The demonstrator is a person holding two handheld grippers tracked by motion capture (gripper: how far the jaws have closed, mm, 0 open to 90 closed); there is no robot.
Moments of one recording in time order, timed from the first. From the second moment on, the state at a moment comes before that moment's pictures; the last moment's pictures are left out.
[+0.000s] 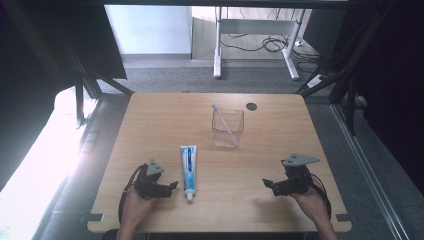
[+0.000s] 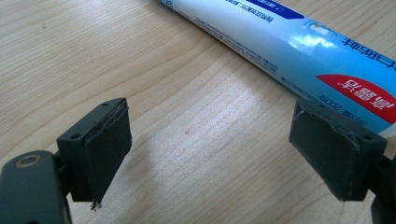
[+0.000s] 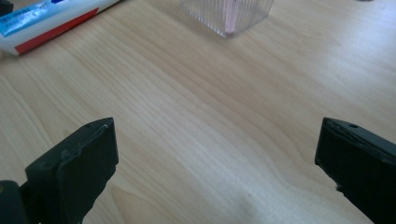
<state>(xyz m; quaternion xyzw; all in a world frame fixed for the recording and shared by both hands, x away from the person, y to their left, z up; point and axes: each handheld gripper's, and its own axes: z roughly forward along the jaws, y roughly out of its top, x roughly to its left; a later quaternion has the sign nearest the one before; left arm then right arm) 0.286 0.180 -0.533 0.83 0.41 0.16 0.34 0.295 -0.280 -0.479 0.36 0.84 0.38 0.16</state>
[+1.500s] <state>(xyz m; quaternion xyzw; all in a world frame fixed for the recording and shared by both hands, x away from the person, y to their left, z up) 0.285 0.167 -0.504 0.83 0.41 0.13 0.36 0.277 -0.294 -0.523 0.37 0.84 0.35 0.18</state>
